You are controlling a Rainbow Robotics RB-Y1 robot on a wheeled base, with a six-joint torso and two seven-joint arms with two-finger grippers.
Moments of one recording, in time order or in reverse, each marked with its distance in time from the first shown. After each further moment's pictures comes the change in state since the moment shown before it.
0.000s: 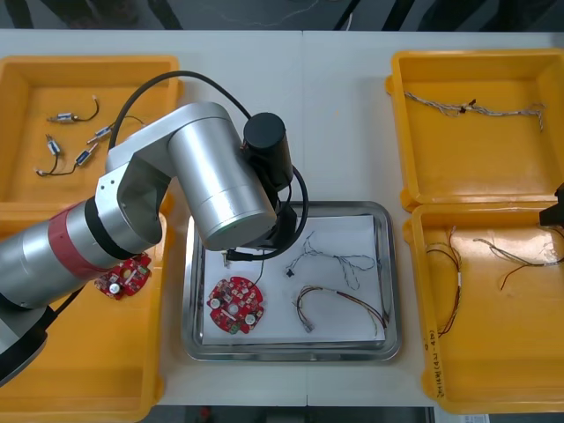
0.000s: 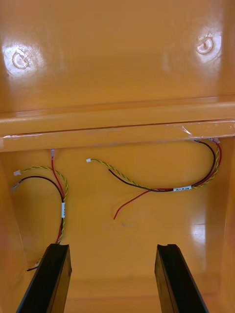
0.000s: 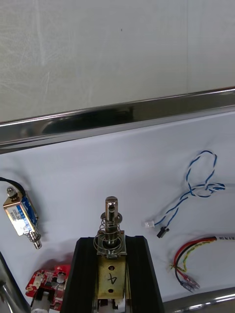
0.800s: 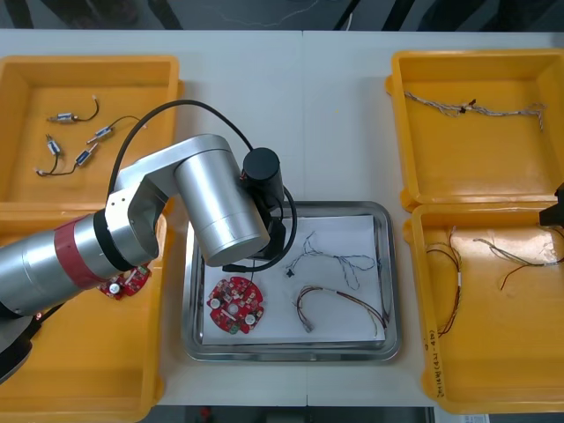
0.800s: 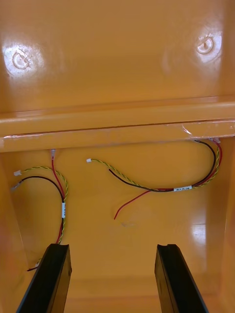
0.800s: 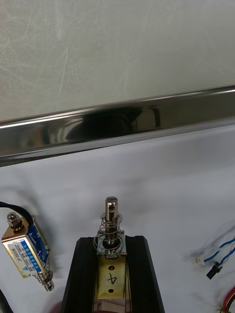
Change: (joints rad) right arm 0.000 0.000 0.000 0.000 -0.001 0.000 -0.002; left arm 0.012 0.039 -0.104 0.095 -0.037 -0.131 0.000
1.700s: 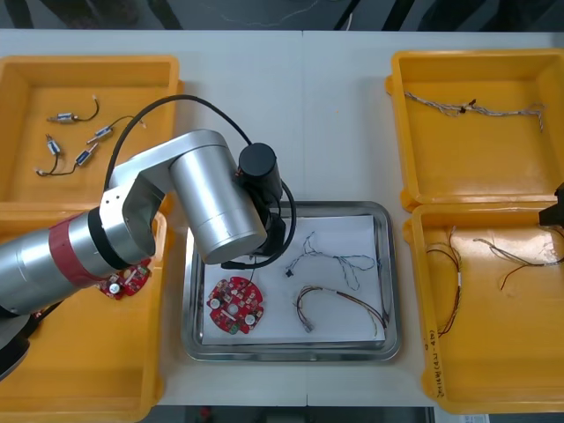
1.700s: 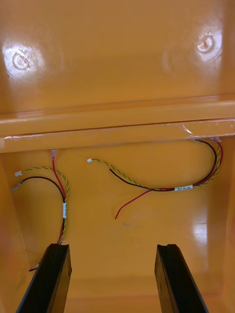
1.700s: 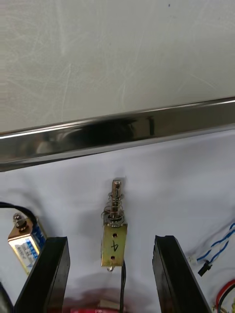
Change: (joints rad) right arm 0.000 0.000 0.000 0.000 -0.003 0.000 -0.009; left arm 0.001 0.009 0.021 -0.026 0.004 0.009 0.000
